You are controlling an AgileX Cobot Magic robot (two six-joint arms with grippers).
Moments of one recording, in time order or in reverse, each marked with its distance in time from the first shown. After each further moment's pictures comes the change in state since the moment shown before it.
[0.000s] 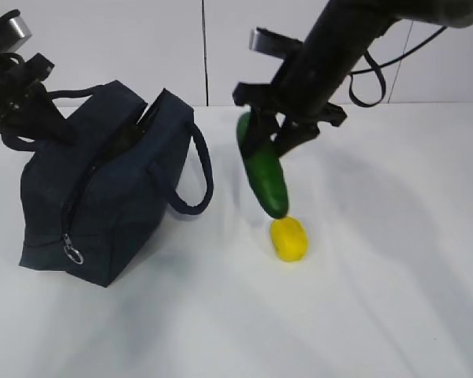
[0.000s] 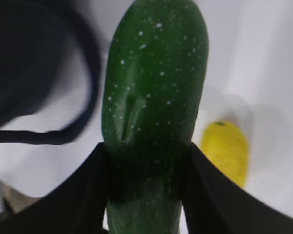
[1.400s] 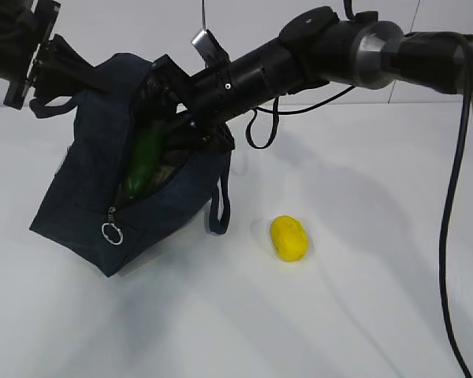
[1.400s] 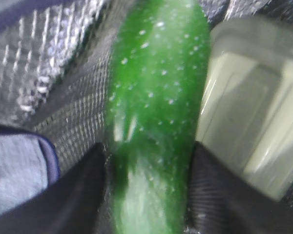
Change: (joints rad) left arm 0.000 0.000 0.000 -0.371 -0.005 0.104; right arm 0.060 0.223 -0.113 0.736 -0.197 -0.159
